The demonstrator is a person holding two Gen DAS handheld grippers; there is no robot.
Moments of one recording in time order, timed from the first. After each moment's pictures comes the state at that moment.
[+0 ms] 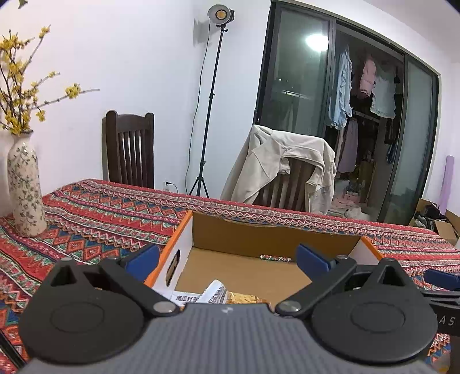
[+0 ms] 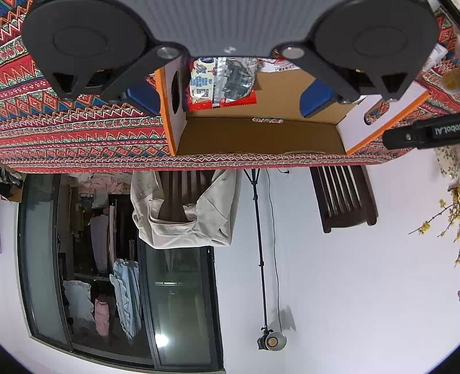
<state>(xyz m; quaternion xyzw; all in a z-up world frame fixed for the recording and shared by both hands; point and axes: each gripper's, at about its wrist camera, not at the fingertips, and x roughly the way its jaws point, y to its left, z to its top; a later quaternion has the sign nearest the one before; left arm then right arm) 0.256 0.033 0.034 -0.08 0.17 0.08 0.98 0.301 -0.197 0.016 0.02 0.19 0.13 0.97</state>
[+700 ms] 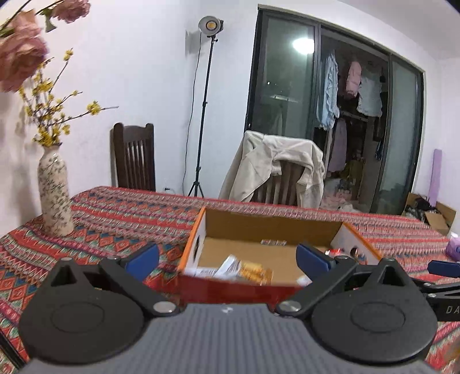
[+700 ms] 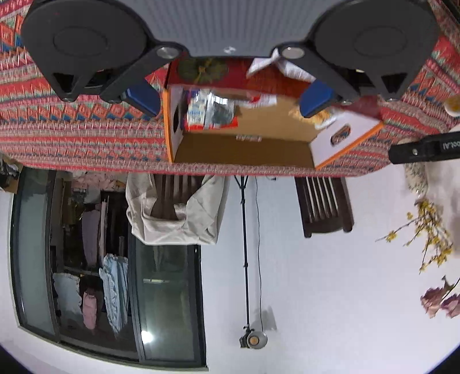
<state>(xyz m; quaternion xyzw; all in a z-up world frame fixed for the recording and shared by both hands) 0.159 0.047 0.041 -0.06 0.16 0.06 0.98 0.212 -0.207 0.030 0.00 0.21 0.16 0.96</state>
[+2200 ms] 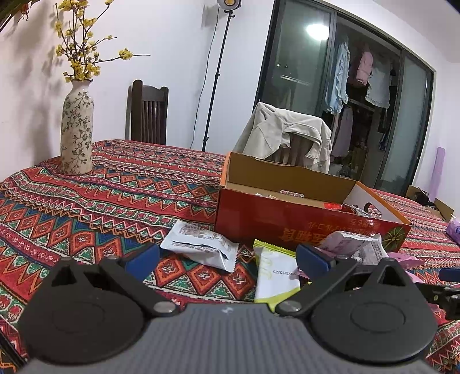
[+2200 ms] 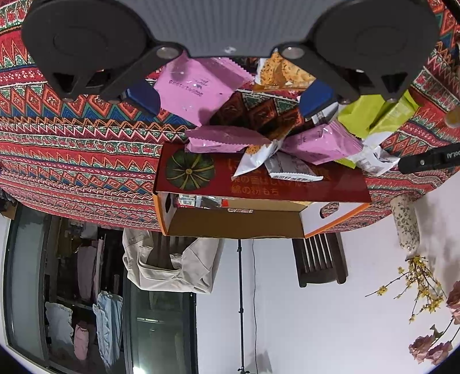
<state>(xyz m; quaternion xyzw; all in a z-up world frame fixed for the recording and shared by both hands) 0.117 0.088 -0.025 -0.10 0.20 0.05 0.97 0.167 -0.200 -0.016 -0.03 0.29 0.16 0.94</state>
